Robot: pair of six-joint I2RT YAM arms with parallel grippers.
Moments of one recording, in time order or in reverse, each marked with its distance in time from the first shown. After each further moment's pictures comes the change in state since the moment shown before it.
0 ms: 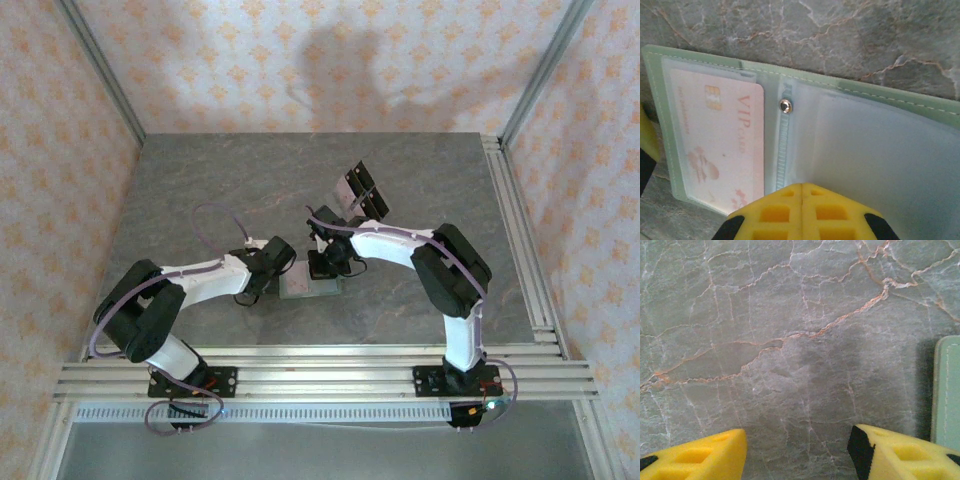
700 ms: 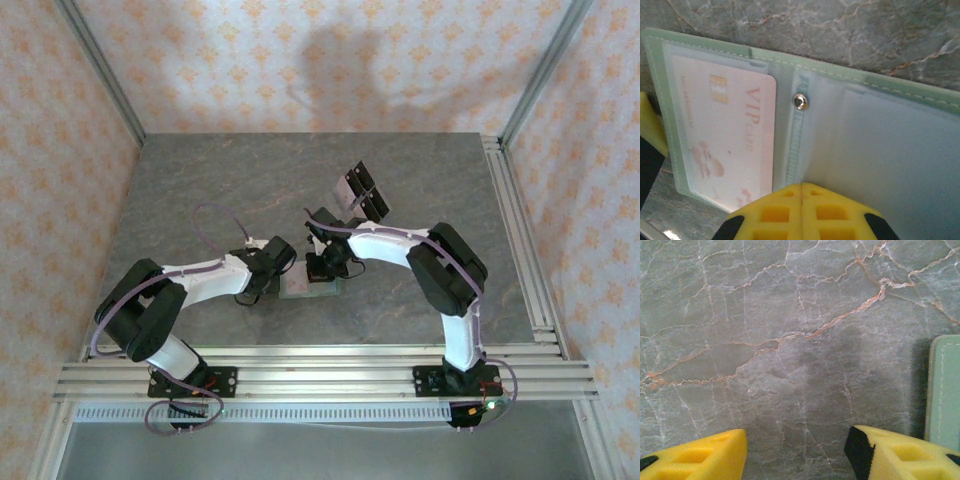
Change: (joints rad) left arm 0.000 0.006 0.000 0.010 0.006 0.000; right arm 0.006 0.029 0.003 0.017 -0.052 0.005
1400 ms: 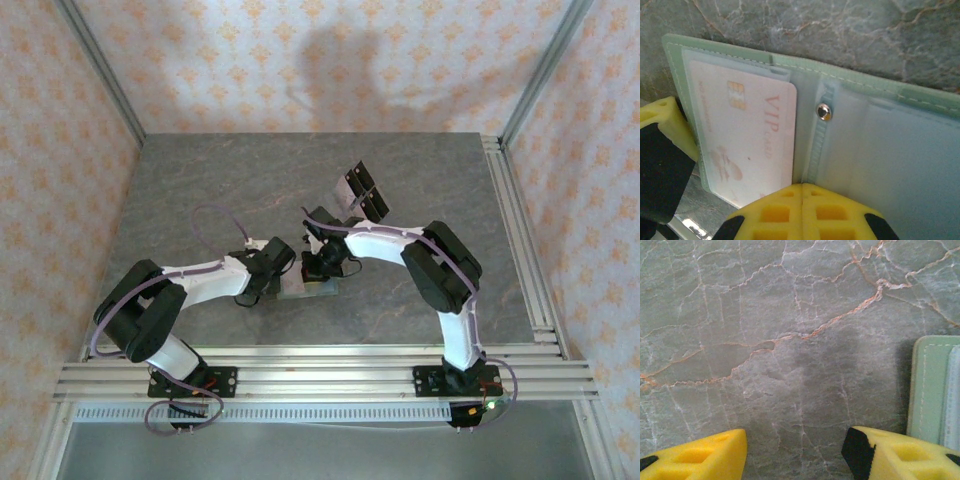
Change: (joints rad) left arm 0.000 -0.005 -0.021 0.036 0.008 -0.003; right arm 0.000 0.037 0.029 0.030 -0.082 0.027
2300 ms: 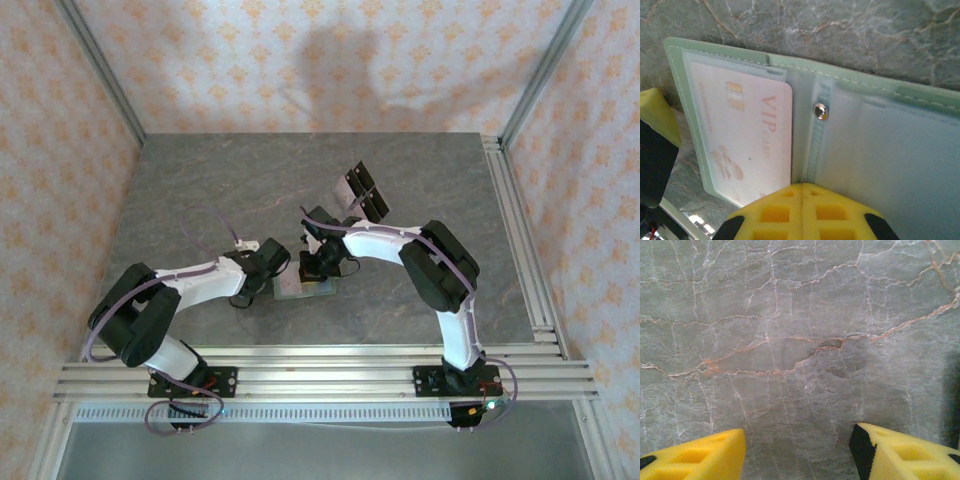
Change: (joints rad) left arm 0.021 -0.037 -0.018 -0.066 -0.068 -0.060; right arm 0.003 0.015 0.014 0.005 -0.028 0.014
